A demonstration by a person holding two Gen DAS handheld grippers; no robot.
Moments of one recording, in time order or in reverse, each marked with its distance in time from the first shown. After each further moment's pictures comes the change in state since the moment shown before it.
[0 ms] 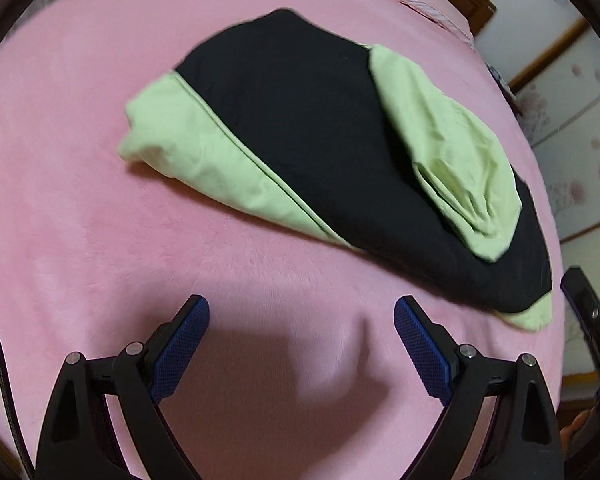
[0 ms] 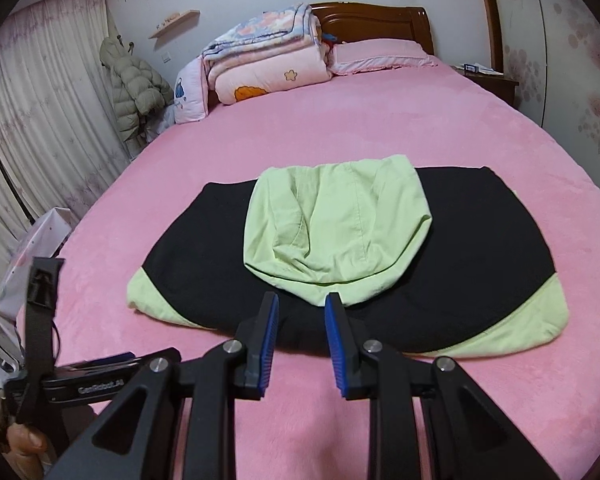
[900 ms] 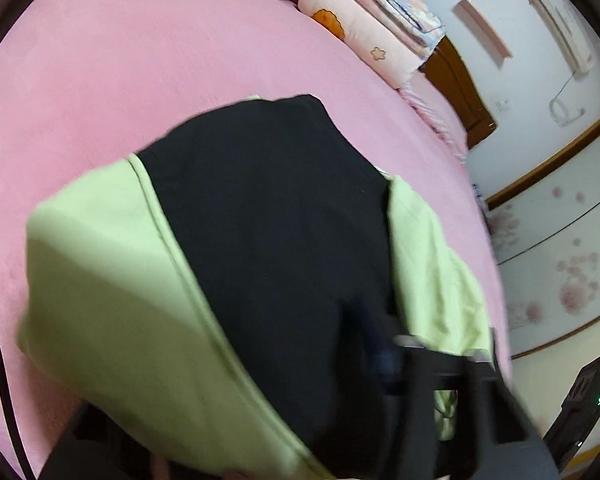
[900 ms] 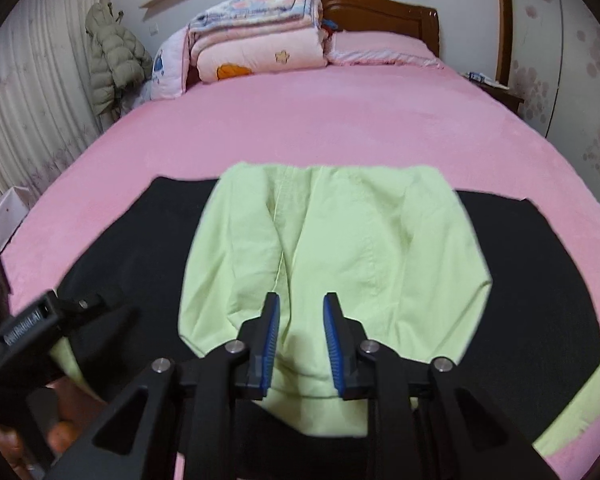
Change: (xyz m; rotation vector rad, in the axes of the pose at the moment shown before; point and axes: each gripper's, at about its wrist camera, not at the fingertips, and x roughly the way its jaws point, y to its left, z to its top) left arm 0.044 0.026 0.082 -0.206 -0.294 -0.155; right arm 0.131 0.006 0.041 -0.086 0.068 -0.129
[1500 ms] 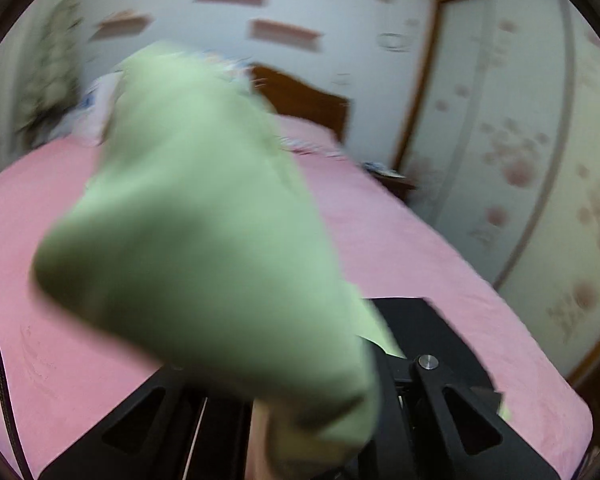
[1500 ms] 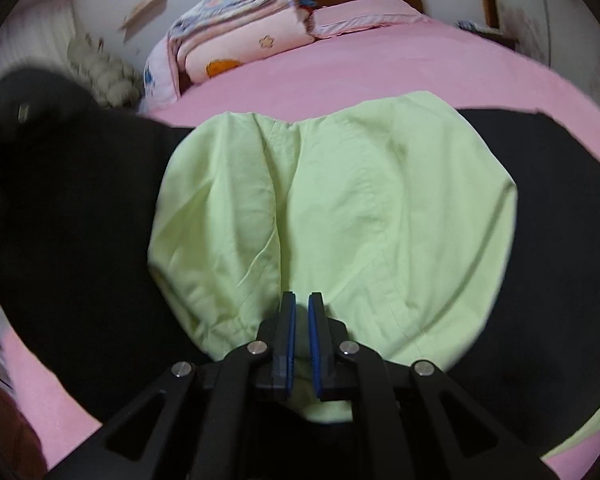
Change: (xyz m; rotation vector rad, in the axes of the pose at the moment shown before) left arm -0.048 -0.215 -0.047 0.669 -0.244 -0.223; right arm 0.004 -0.052 -0.041 0.241 0.006 0.197
